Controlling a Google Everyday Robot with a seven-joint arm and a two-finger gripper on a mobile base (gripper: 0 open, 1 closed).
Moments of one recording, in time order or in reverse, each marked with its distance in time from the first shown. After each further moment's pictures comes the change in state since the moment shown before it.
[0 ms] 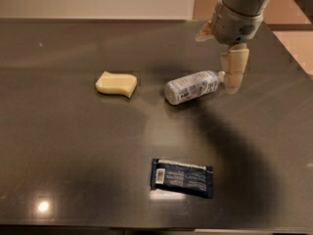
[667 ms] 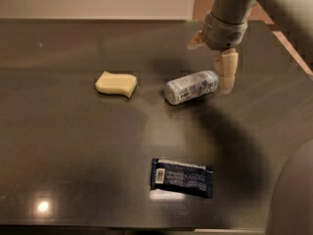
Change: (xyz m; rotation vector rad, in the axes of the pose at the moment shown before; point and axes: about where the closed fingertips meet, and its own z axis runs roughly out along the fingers) arm 0.008 -0.026 0.042 -0.062 -0.005 -0.094
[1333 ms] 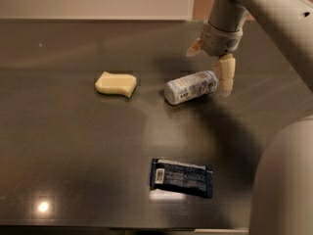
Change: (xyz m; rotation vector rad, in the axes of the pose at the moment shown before) arm 0.009 -0.010 0.029 -0.044 -0.010 -0.049
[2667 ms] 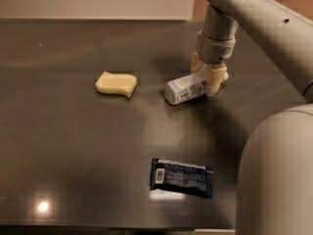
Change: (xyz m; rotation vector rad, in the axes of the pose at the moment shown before) arm 0.008 -0.001 0.030 -0.065 0.027 -0.017
